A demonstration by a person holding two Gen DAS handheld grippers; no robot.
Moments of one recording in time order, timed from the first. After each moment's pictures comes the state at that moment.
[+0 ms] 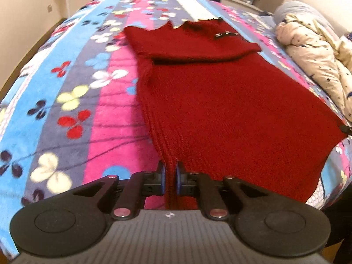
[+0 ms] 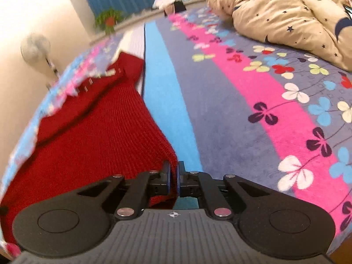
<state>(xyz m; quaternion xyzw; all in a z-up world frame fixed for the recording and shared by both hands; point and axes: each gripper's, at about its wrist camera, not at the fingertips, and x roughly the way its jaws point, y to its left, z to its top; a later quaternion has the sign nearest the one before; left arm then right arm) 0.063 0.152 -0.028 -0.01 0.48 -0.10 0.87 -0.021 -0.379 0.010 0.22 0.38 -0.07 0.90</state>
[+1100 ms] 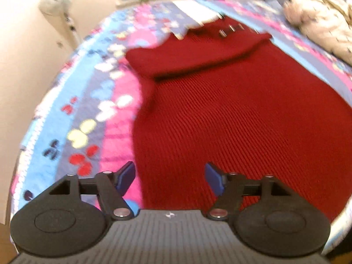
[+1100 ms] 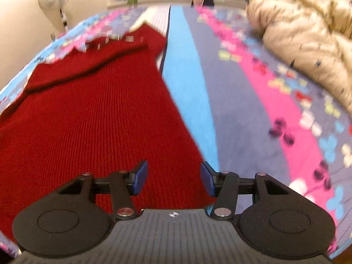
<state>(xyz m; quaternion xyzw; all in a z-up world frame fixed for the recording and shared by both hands) 0.082 0.085 -0.024 0.11 0.41 -0.03 0.90 0.007 -0.315 -0.002 0.05 0.42 -0.06 0.91</state>
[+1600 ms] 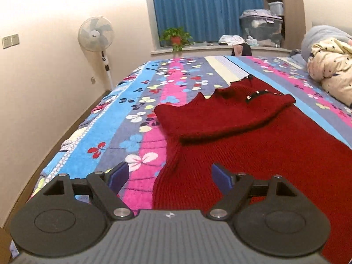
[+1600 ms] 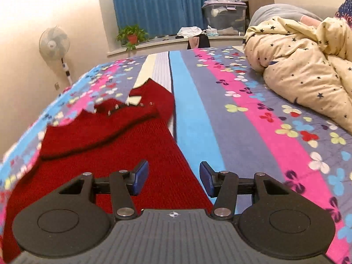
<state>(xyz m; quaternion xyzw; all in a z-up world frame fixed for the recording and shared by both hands) 0.087 0.075 0.009 0.07 0.28 0.03 0.96 0.066 -0.319 0.055 0.12 0.32 -0.07 0.94</state>
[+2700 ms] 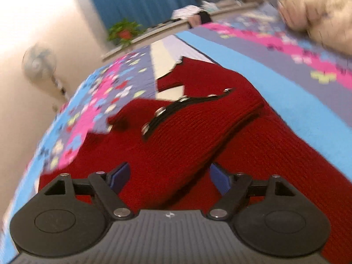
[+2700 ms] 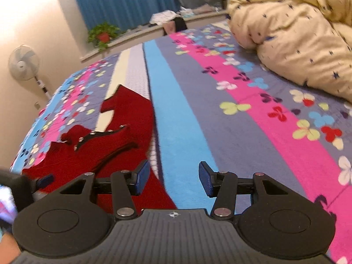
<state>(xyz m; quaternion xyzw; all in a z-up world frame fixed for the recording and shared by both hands) 0.337 -0.208 -0.078 0.25 0.31 -0.02 0.92 0.199 -0.380 0.020 0.21 0.35 -0.11 0.91</state>
